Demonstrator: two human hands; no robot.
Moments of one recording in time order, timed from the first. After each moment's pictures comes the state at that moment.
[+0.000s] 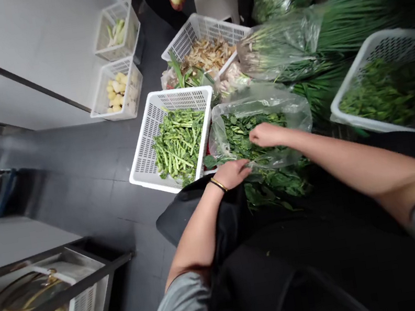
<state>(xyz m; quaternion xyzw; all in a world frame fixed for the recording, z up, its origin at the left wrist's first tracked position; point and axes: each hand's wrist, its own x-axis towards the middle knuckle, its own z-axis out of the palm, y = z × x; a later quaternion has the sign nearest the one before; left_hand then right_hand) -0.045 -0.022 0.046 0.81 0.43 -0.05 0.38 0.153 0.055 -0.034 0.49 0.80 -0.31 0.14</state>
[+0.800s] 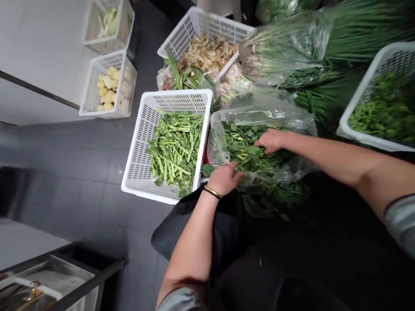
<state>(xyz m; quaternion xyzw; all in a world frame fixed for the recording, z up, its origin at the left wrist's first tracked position) -0.057 0.008 0.034 0.79 0.50 -0.05 0.35 0.183 0.106 -0.076 0.40 0.86 -0.20 0.25</state>
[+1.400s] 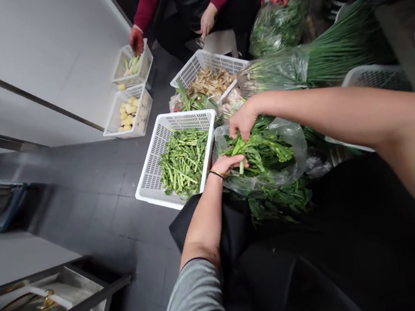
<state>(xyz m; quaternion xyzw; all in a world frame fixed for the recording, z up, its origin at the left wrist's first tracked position) -0.040 0.055 0.009 0.46 0.39 0.25 0.76 0.122 0.171 0.098 0.43 0.78 -0.44 0.10</state>
